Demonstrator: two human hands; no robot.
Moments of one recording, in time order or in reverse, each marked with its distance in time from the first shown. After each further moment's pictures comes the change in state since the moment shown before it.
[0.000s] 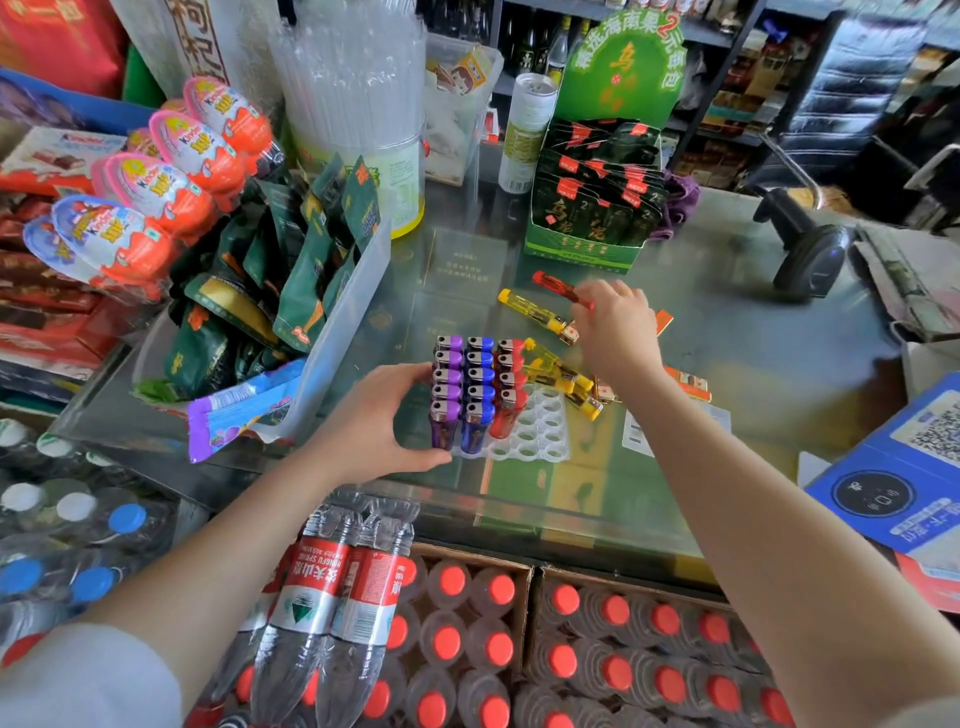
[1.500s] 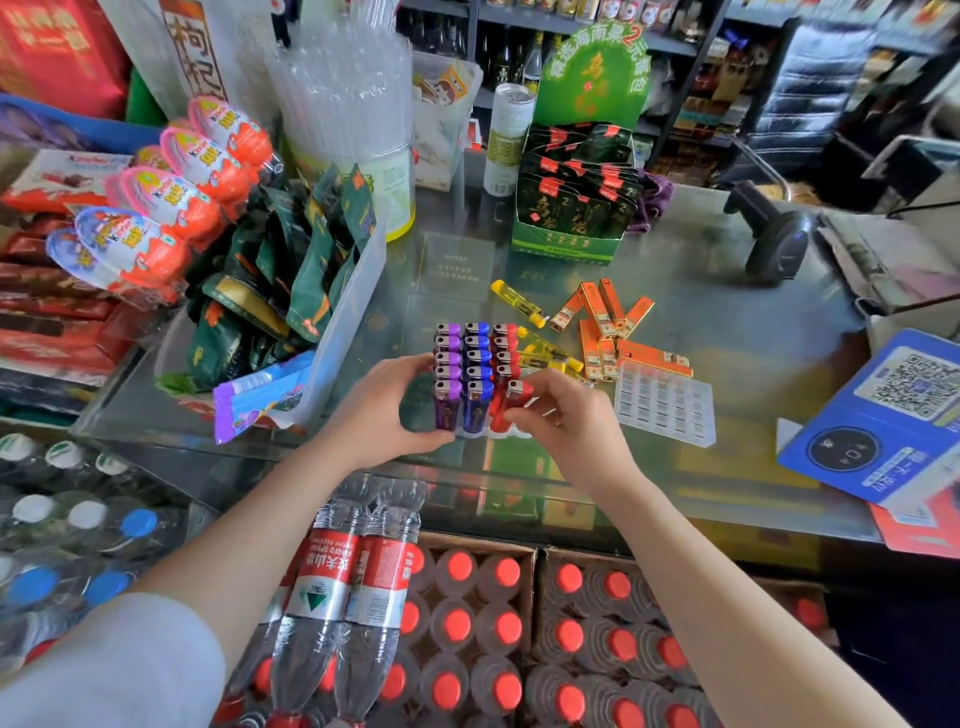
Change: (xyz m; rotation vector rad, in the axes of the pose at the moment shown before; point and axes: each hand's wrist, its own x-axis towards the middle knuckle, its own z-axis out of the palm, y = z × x) left_hand 0.001 -0.005 0.005 0.012 -0.011 -0.011; right_hand -0.125 -0.038 -0.011 0.521 -0.126 -0.194
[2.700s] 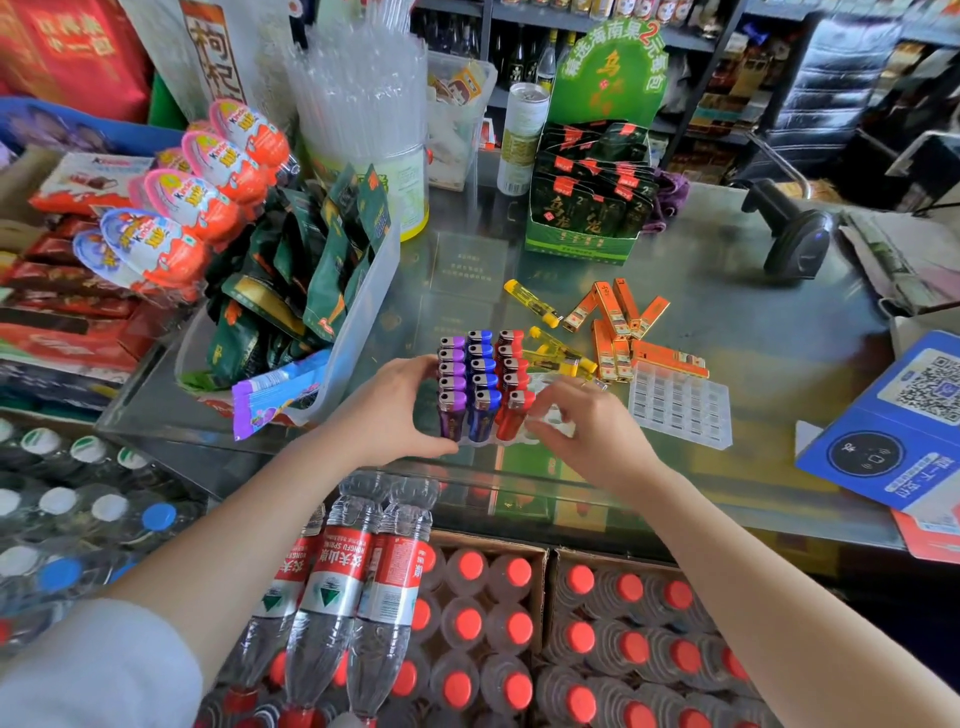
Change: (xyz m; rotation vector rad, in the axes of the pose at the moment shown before) left_hand -0.012 0.035 -0.022 0.030 -0.075 -0.077; right_hand 0.004 0.026 -0.005 -0.292 -0.135 -0.139
